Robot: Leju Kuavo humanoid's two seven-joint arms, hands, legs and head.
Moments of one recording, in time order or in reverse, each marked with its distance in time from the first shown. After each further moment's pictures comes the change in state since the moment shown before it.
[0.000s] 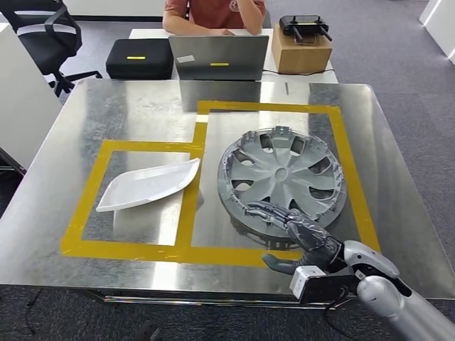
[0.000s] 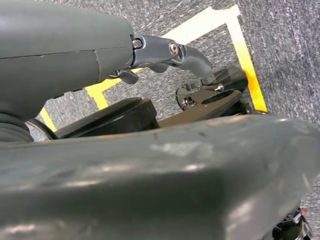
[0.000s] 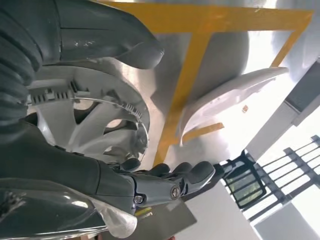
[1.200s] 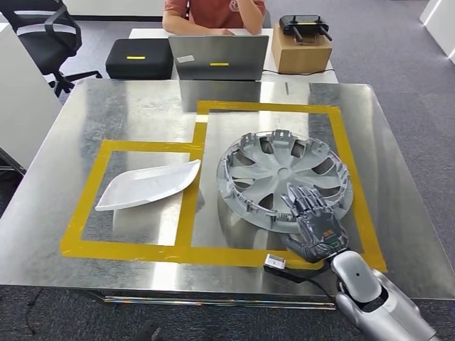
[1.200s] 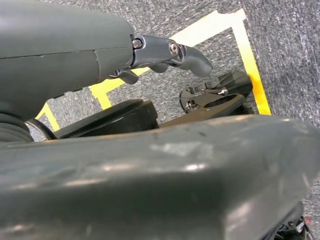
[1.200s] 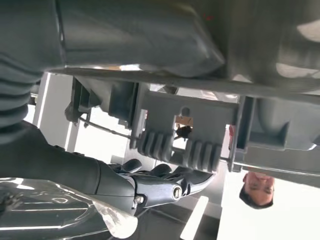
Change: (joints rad) left arm -0.003 -0.008 -0.016 -0.002 0.015 0.039 0.027; right arm 0.032 0.112 -0.013 0.337 0.999 -0.447 0.444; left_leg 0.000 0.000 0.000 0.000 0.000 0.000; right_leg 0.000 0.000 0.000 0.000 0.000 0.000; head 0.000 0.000
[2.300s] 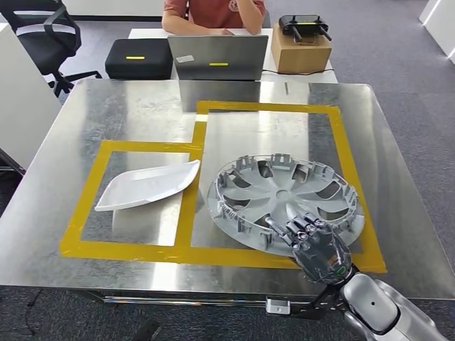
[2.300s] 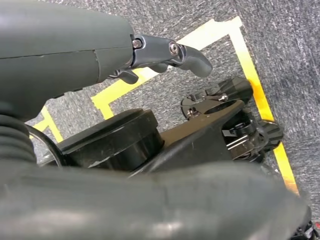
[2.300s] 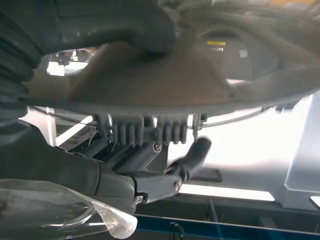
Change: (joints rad) left arm -0.012 0.010 -0.005 0.000 -0.051 -0.013 0.006; right arm 0.076 -0.101 0.059 -0.216 0.114 -0.282 -0.127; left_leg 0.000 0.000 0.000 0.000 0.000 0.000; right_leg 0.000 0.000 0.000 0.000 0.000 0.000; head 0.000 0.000
